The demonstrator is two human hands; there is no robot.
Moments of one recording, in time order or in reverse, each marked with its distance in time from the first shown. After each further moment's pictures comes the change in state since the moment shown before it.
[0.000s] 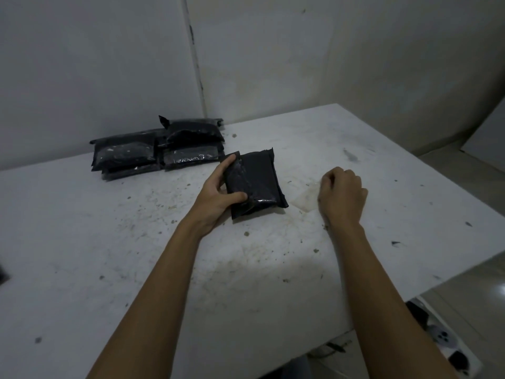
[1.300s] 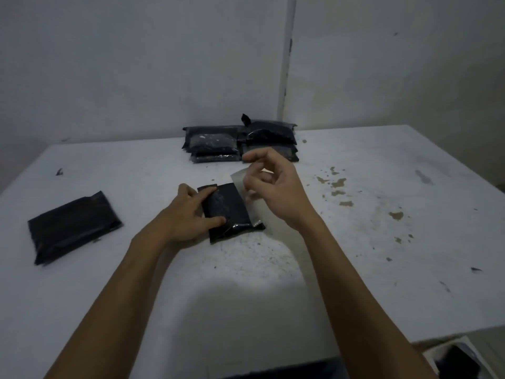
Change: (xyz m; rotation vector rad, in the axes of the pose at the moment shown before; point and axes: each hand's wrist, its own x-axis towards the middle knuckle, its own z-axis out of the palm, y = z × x) left_hand -0.129 0.041 -0.180 1.189 0.150 -0.194; right_hand -0.126 -0.227 -0.022 1.198 -0.797 -0.393
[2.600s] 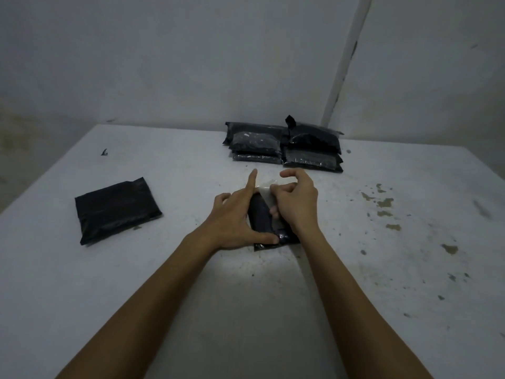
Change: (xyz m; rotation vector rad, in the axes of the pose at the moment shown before) left_hand 0.004 -0.001 0.020 -0.089 0.079 0.187; right_hand 0.037 0.053 0.055 -0.277 0.297 0.293
